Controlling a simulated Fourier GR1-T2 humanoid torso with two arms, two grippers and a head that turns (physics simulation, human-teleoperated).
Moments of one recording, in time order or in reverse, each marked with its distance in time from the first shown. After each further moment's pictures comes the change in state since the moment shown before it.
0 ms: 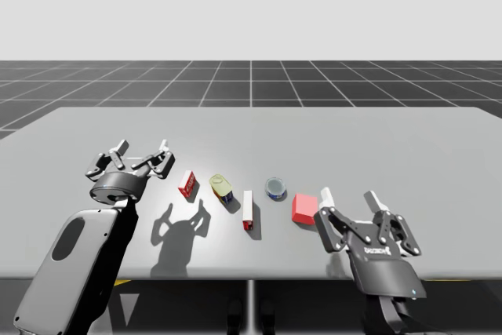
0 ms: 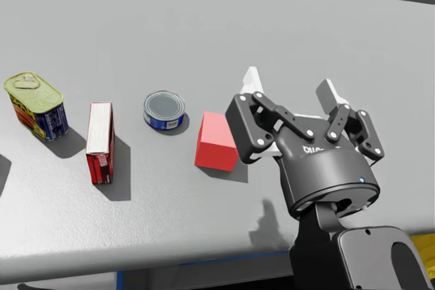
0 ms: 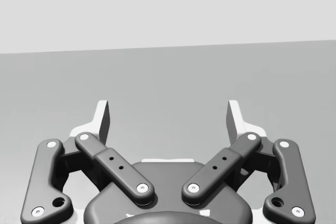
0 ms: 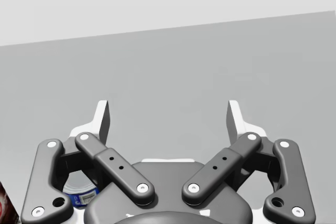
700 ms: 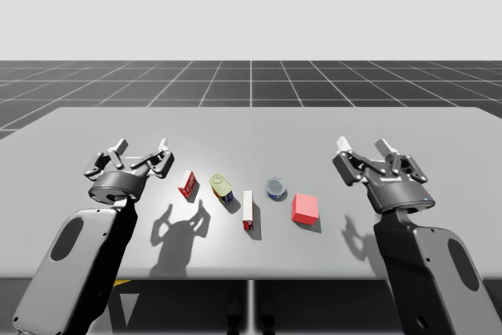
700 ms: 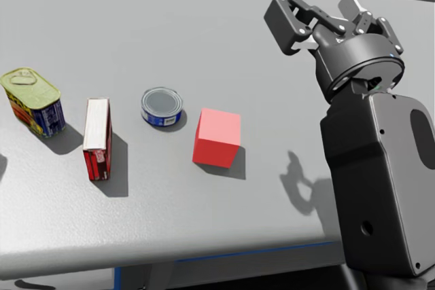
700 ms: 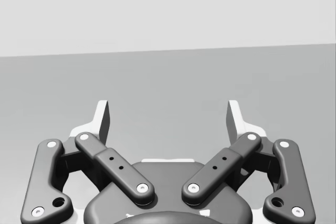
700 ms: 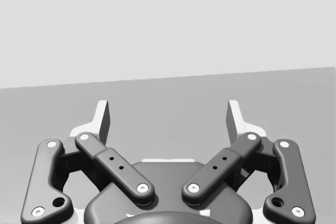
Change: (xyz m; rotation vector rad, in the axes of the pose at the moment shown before) left arm 0.002 0.001 0.000 0.002 -0.009 0.001; right arm 0.043 -0.050 -0.100 0.060 -0.058 0.009
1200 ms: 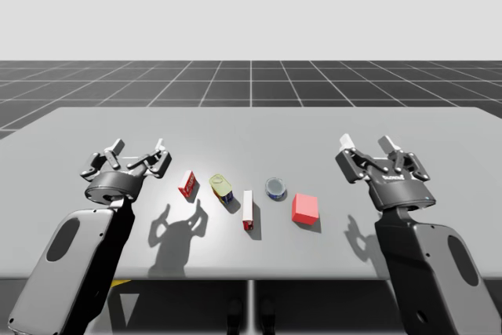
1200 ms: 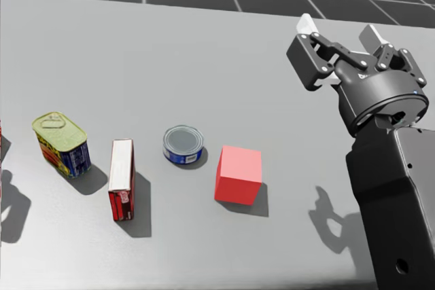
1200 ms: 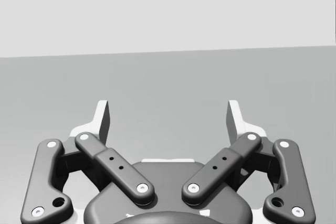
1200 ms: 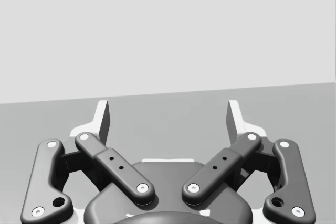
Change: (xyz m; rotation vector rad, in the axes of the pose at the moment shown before) left arm 0.000 0.005 0.000 0.011 -0.004 -0.002; right arm -0.002 -0.006 -0.004 -0.001 -0.054 0.002
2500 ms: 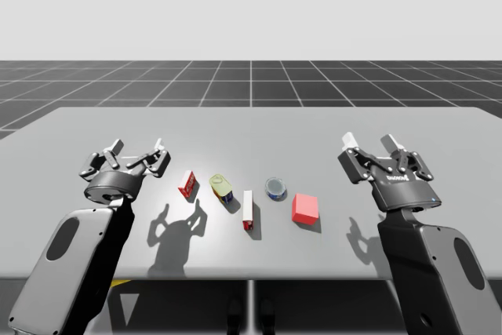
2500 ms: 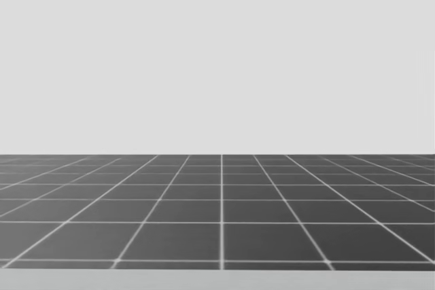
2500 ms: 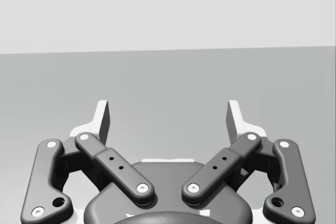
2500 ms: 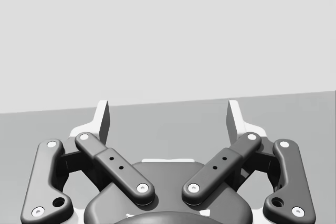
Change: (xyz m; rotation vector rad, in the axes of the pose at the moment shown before) left arm 0.000 0.001 -0.001 0.011 0.007 0.007; right arm 0.004 -0.001 0.003 0.018 -0.028 -0.016
